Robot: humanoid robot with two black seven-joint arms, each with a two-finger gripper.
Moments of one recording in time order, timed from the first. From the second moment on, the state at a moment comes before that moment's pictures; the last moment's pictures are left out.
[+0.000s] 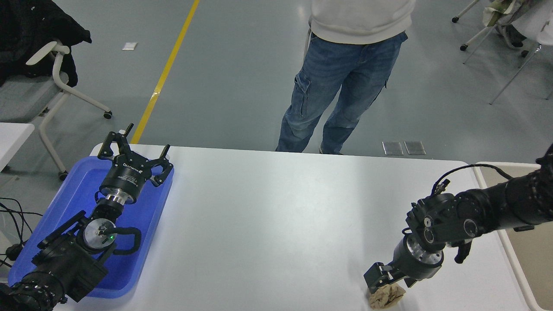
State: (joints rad) left arm -0.59 0.22 -0.90 -0.44 -0.08 -0.64 -0.32; right arm 1.36 -0.25 -1.06 1.22 -0.50 0.35 0.04
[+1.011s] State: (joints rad) left arm -0.59 0.22 -0.90 -0.44 -0.08 -0.64 -0.32; right arm 1.31 -0.26 -1.07 1.20 -0.45 0.33 0.04
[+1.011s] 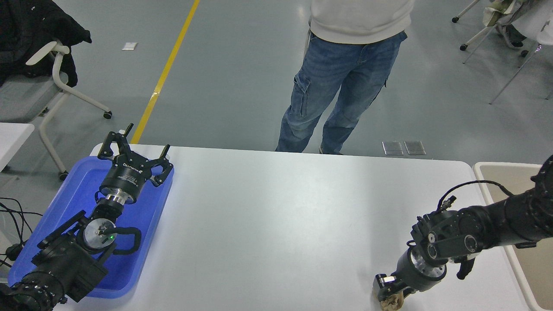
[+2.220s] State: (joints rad) left arm -0.59 0.22 -0.90 -0.44 -0.08 -0.64 -0.32; right arm 2.15 -0.47 -1.36 1.43 -0.35 0.75 0.04
